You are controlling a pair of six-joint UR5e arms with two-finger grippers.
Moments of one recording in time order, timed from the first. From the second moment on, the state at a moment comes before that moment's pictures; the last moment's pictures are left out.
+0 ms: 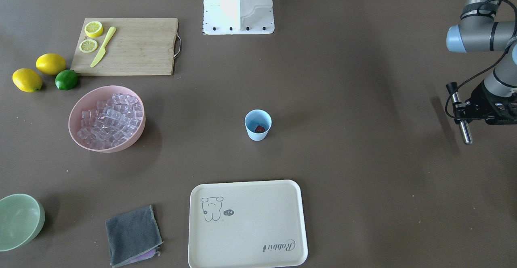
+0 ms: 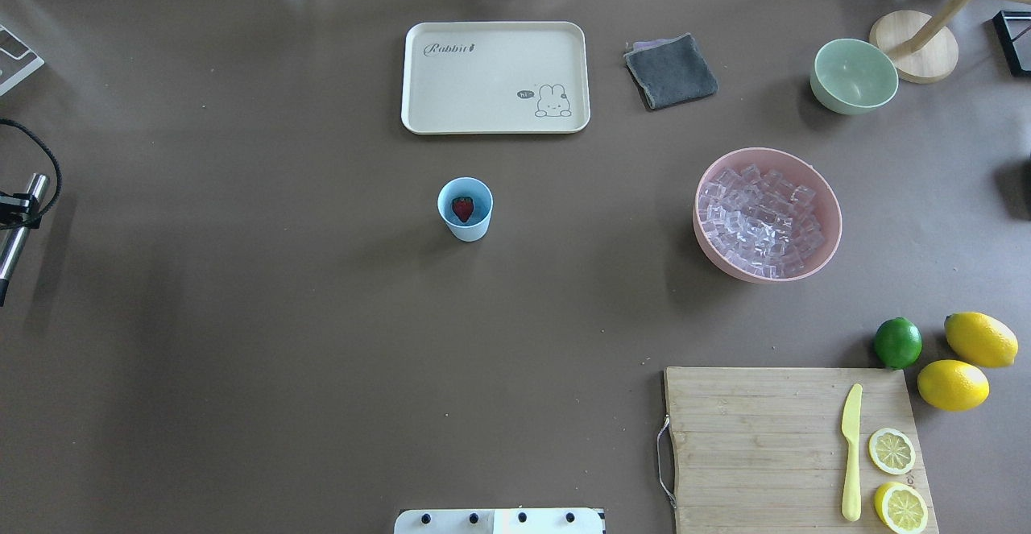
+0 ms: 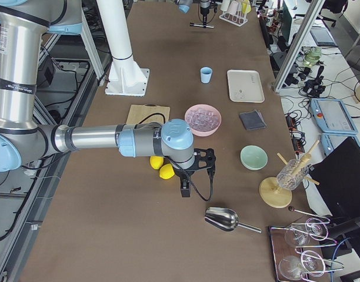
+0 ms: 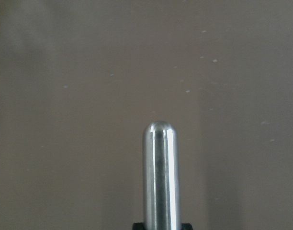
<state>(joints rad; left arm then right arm) -1.09 -1.58 -1.46 -2.14 -2.10 -0.61 1.66 -1.78 1.88 -1.58 2.35 -0.02</state>
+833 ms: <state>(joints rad) -1.31 -1.60 -1.45 -2.08 -2.26 -0.47 1.66 -1.78 1.89 -1.58 2.35 -0.03</state>
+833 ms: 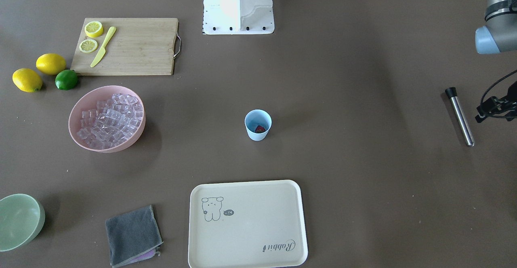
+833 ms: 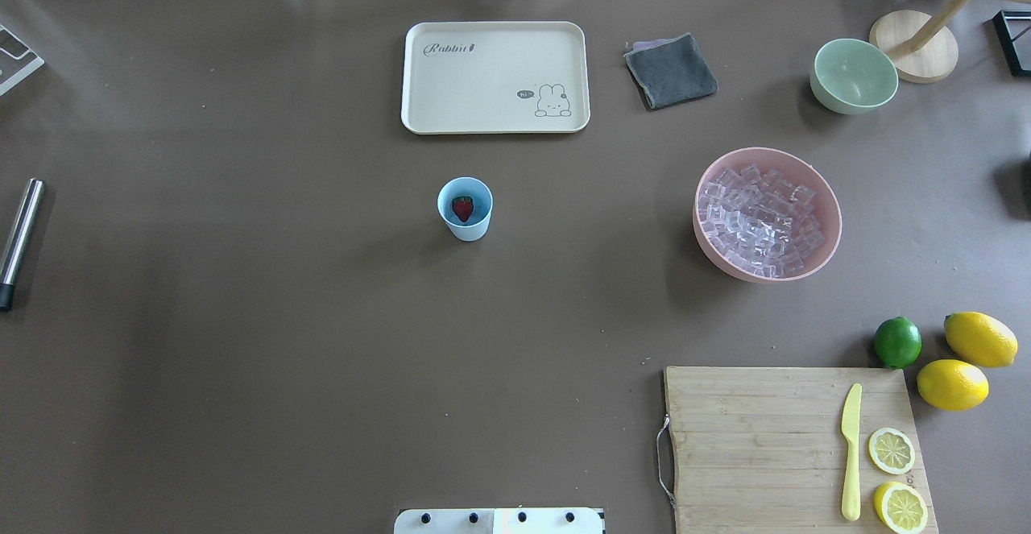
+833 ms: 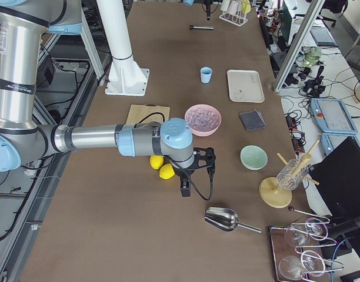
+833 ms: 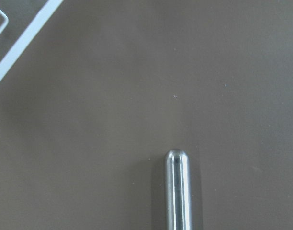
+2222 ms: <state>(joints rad) -1.64 -1.43 -1.76 -1.76 -2.36 -0.15 1.66 -1.78 1.91 -1.58 2.36 -0.03</state>
